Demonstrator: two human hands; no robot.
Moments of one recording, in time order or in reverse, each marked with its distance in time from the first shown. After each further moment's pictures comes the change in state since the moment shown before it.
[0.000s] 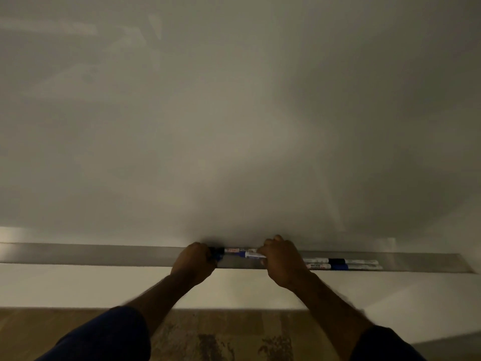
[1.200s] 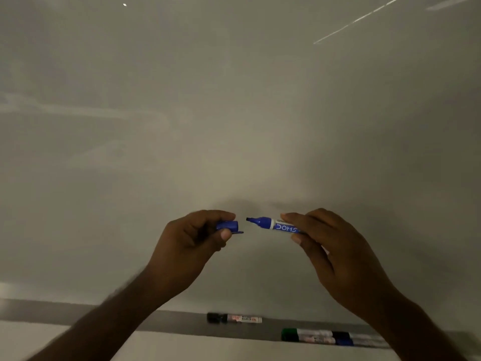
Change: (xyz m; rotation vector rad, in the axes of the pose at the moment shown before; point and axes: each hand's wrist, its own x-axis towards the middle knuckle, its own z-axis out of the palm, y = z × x) left_hand -0.129 0.134 -0.248 -0.783 0.414 0.594; right_hand -0.100 -0.029 -0.271 0.227 0.783 -0.317
